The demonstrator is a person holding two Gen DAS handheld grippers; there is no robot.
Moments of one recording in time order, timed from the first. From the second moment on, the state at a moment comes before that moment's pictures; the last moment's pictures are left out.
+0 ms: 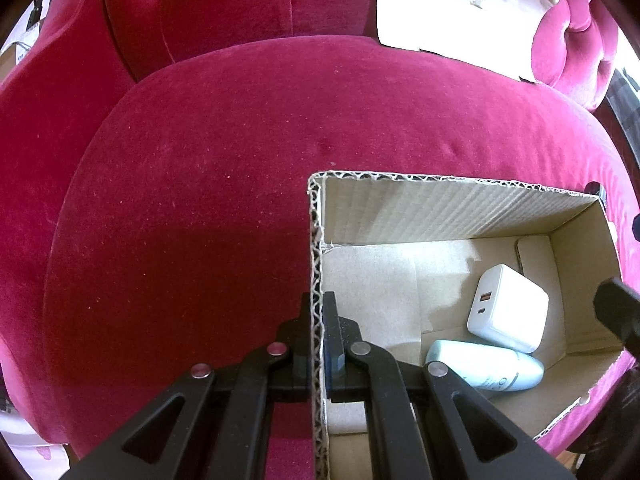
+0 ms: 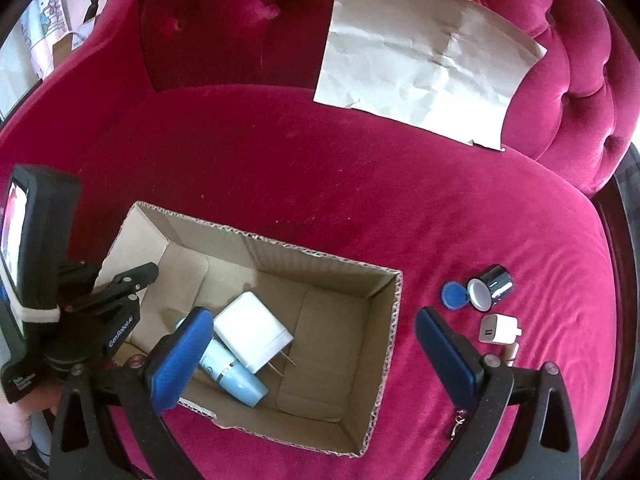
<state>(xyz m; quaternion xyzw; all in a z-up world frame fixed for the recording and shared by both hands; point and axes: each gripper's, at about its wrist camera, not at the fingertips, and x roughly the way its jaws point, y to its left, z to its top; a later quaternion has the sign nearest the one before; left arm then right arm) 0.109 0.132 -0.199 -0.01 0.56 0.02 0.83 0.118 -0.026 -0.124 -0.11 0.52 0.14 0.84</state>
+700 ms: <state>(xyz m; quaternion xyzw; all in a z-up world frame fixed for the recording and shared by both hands) 0.109 0.133 -0.199 -0.02 0.56 0.02 0.83 0.118 -0.091 -0.084 -0.08 0.49 0.10 0.86</state>
